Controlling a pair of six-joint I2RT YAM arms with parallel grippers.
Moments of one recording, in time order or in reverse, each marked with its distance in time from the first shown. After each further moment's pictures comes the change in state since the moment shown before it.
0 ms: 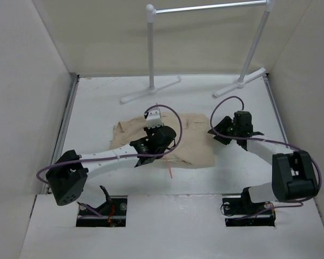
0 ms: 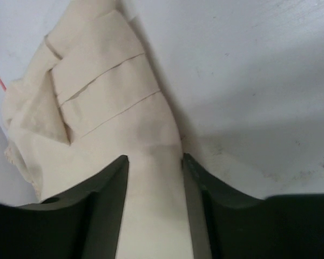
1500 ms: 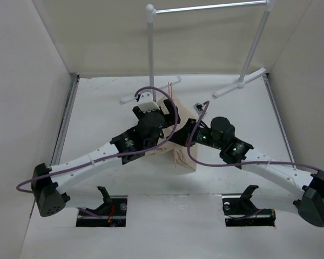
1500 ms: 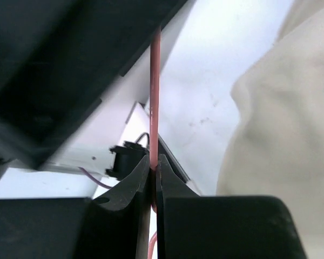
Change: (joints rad) left arm -0.020 -0.187 0.207 -0.021 0.079 0.137; right arm 0.677 -0.297 0.110 0.250 -0.056 0.019
